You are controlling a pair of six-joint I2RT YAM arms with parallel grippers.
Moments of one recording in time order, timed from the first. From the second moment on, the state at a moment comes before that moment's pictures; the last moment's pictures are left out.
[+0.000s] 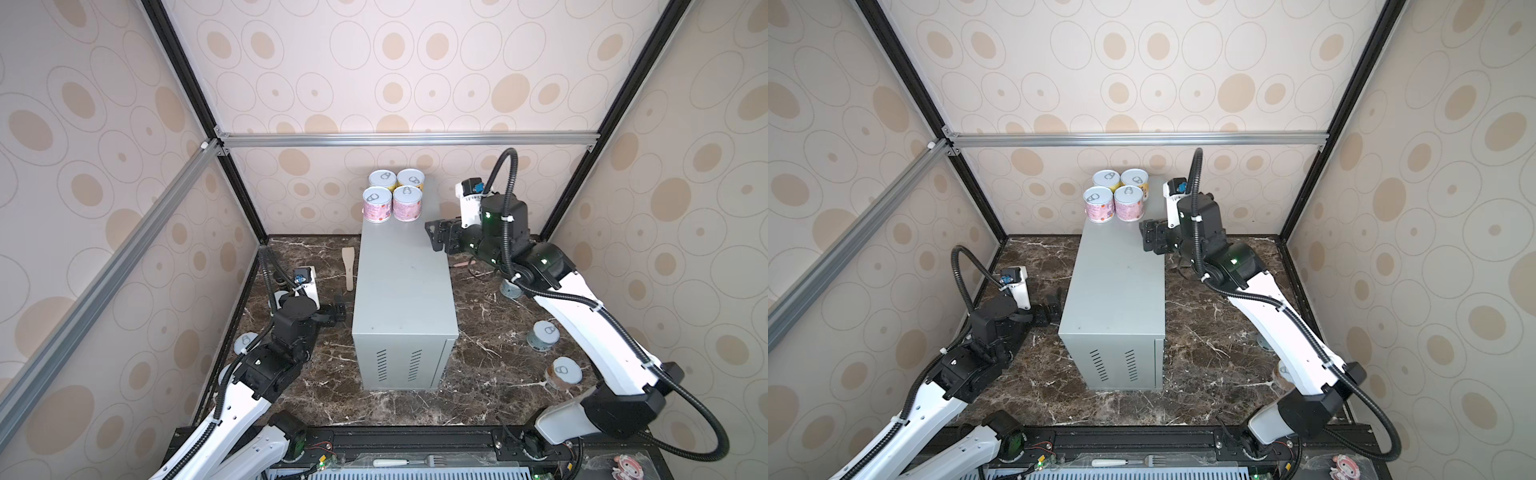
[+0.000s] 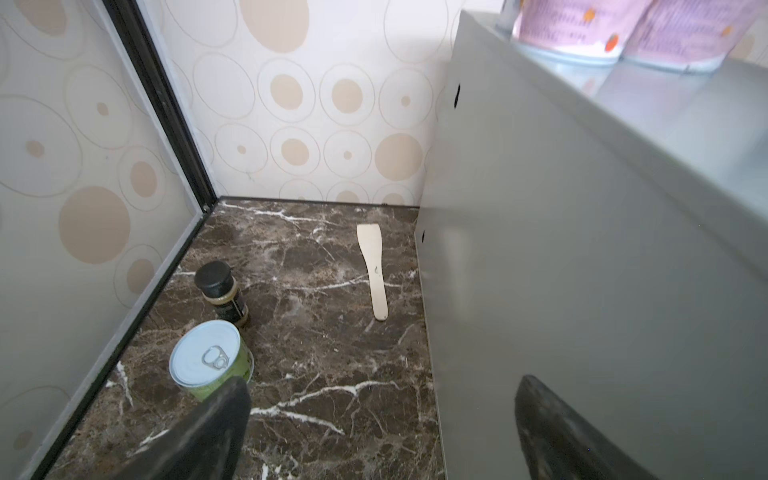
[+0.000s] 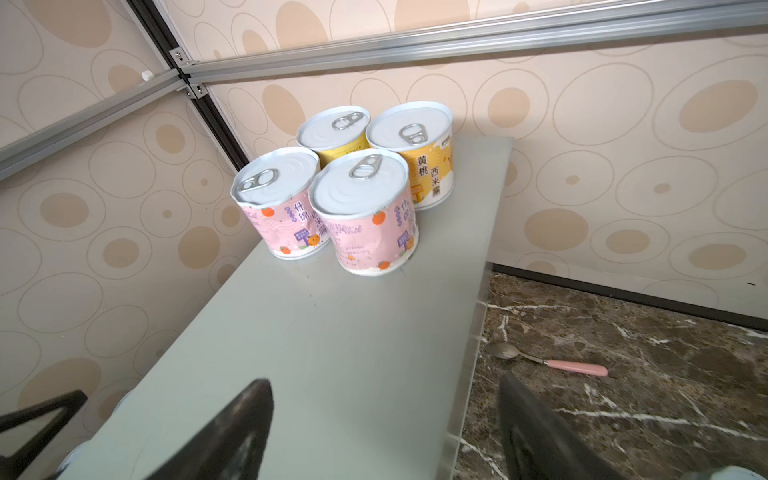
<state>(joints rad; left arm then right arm) -0.53 0.75 0.83 -0.40 -0.48 -0.25 0.63 1.43 1.76 -0.65 0.15 0.25</state>
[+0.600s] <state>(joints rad) -0.42 0.86 0.85 -0.50 -0.38 -0.36 0.25 1.07 1.21 -0.69 0.14 0.38</state>
